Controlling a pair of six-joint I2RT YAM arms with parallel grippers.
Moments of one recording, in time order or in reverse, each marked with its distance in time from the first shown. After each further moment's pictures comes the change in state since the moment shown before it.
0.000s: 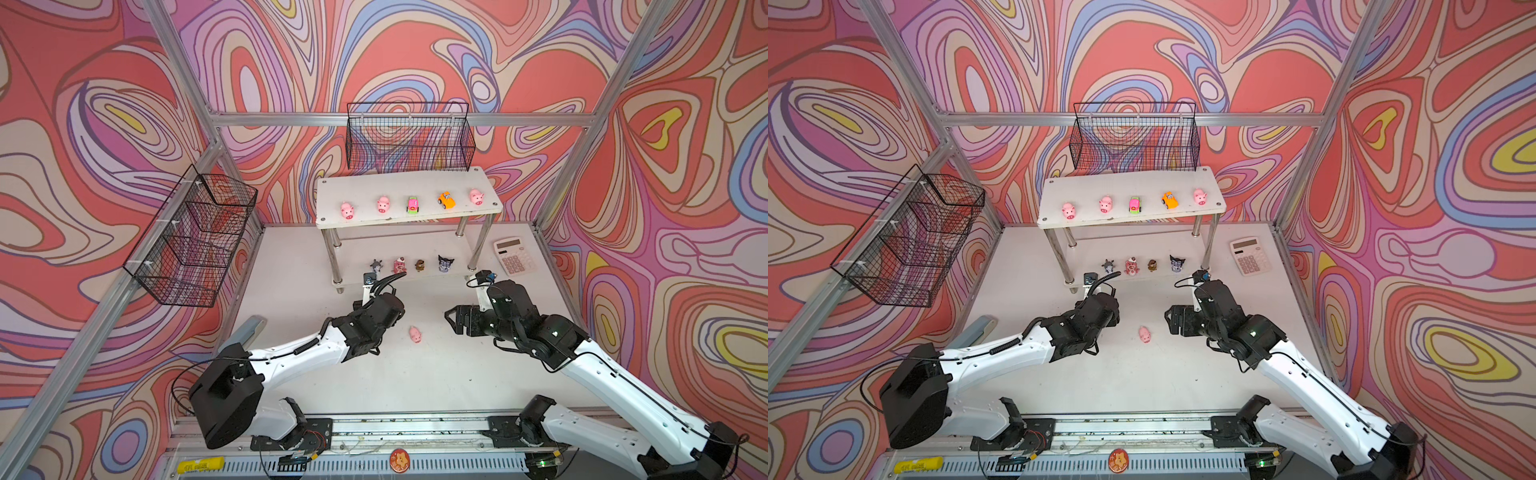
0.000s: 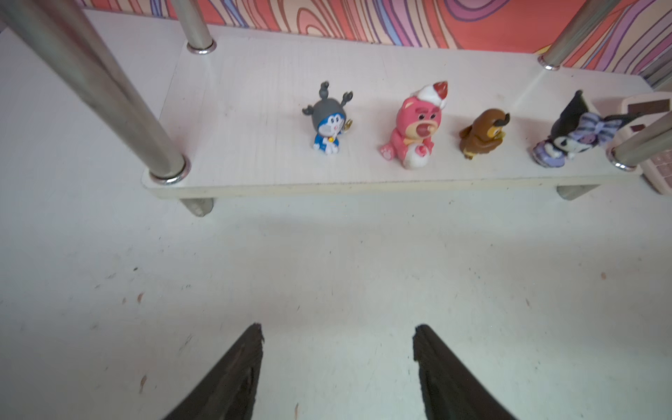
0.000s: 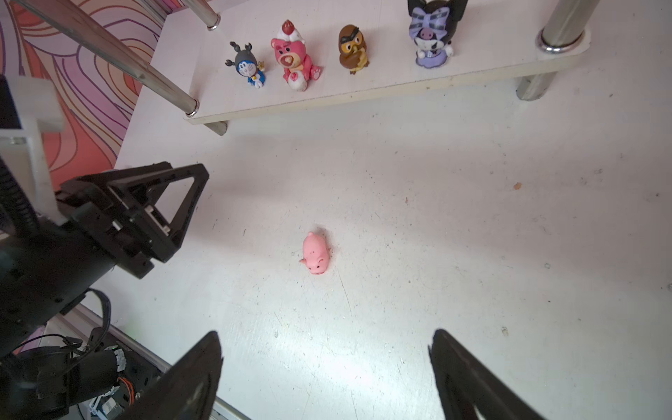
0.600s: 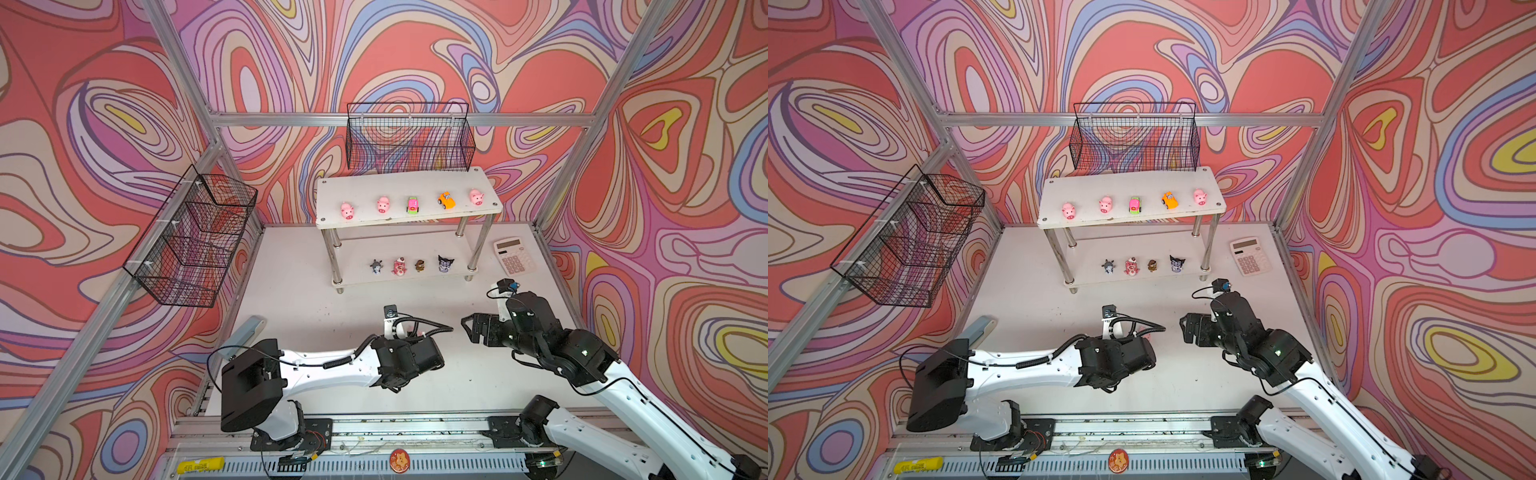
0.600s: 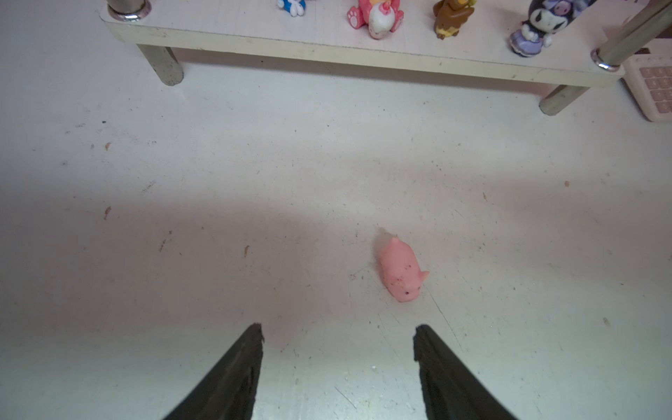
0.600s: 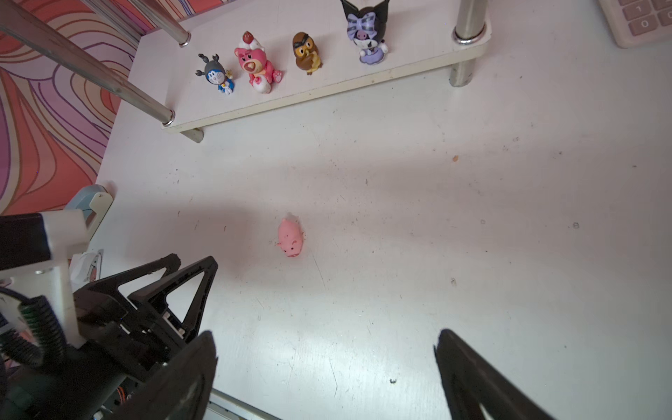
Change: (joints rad) left arm -0.352 0.193 0.187 -0.372 -0.117 -0.538; right arm 0.000 -0.165 -0.001 -0.187 0.090 0.054
